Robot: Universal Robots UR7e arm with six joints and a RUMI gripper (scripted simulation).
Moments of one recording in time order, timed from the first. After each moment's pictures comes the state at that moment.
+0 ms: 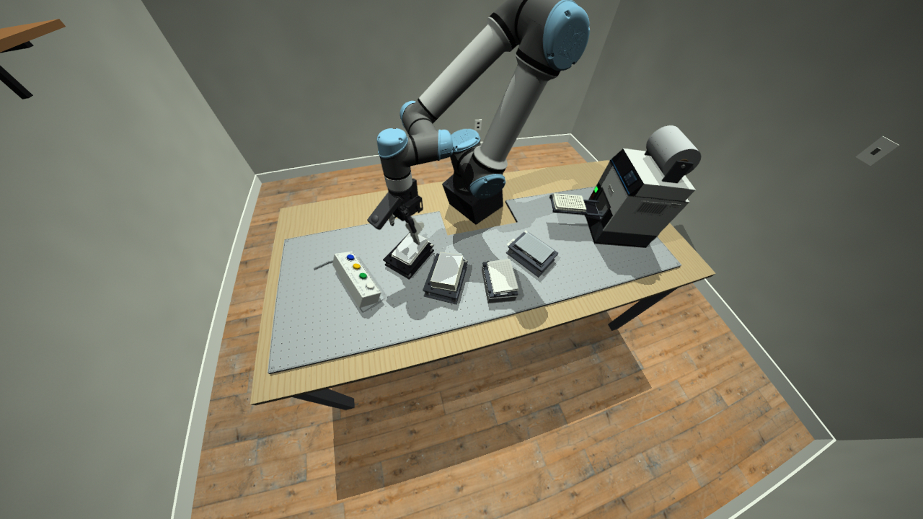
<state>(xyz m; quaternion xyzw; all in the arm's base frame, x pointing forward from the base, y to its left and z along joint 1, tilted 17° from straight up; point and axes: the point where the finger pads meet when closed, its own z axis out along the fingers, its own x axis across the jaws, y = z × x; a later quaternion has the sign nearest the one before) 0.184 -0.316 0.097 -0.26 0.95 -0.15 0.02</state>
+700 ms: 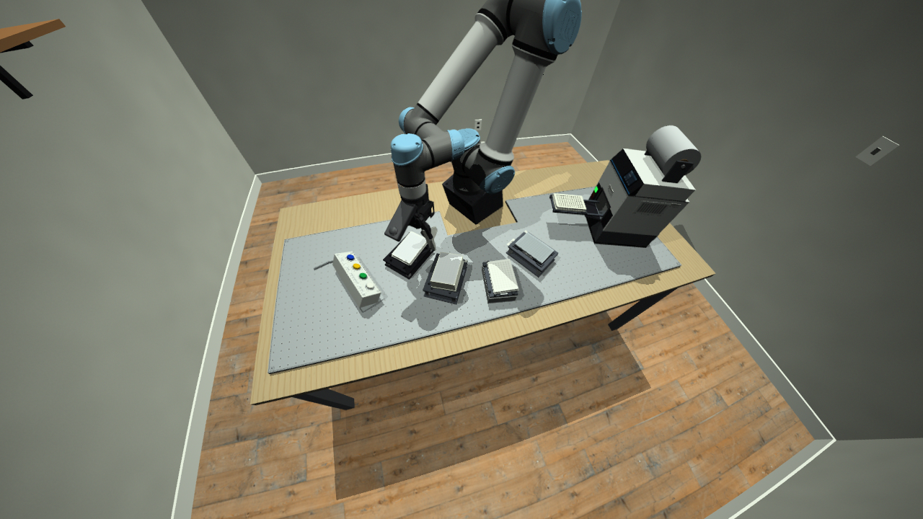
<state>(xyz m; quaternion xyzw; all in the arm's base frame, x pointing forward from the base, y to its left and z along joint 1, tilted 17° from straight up) 0.238 -0.283 0.100 -0.36 0.92 -0.15 0.01</state>
